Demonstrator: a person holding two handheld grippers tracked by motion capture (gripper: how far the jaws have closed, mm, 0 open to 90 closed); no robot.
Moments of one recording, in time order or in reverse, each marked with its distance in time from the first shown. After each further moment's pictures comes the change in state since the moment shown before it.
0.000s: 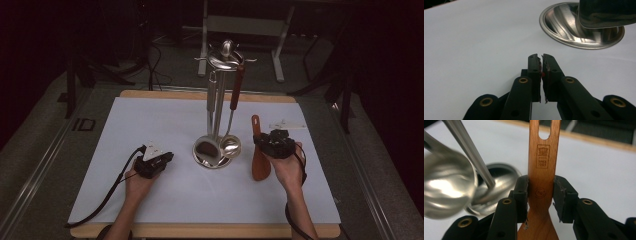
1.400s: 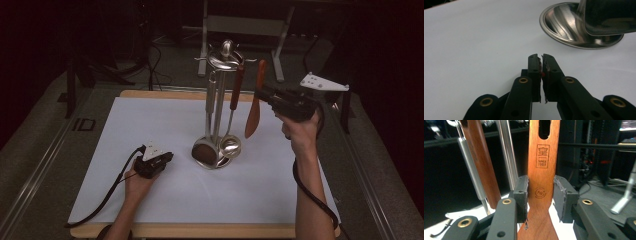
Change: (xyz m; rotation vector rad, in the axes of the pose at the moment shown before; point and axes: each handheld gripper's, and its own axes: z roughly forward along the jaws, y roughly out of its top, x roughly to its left) left arm 0.001 0.000 0.000 0.003 -0.003 0.000; right arm -0.015 0.112 -0.064 -0.445 0.430 -0.072
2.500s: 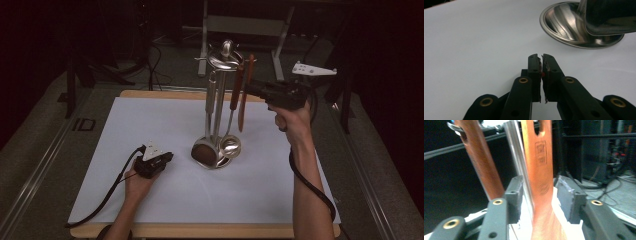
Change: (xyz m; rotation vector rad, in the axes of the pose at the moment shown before) left arm 0.000 0.000 0.000 0.002 0.000 0.000; right arm -0.012 0.012 0.026 0.055 0.161 0.068
